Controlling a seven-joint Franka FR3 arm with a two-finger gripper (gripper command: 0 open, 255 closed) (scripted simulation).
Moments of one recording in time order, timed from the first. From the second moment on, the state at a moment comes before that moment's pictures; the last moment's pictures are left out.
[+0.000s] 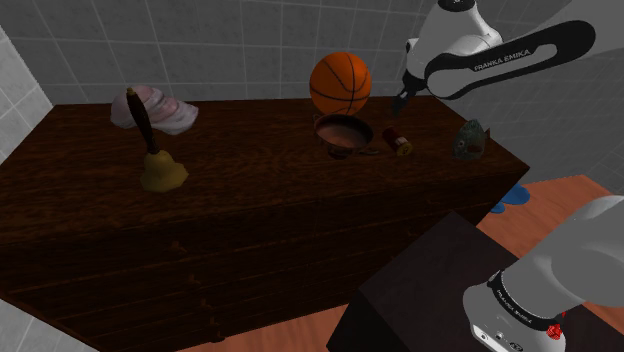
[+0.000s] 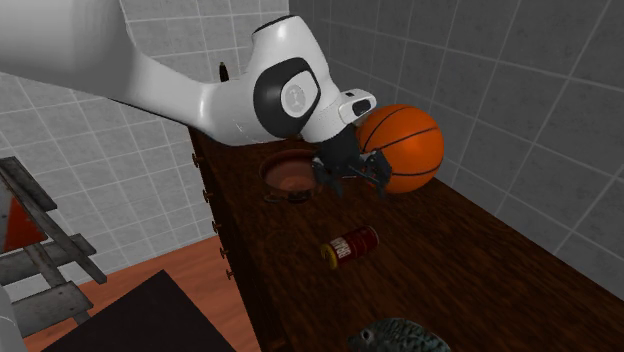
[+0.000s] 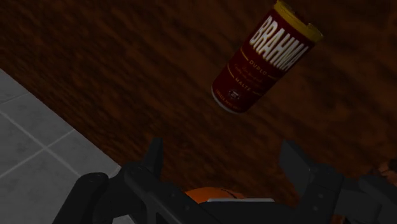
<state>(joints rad) -0.02 -0.15 -0.19 -2.31 -0.52 2.47 -0.08</state>
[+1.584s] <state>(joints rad) -0.04 -0.07 -0.21 -2.33 -0.57 2.59 -0.04</state>
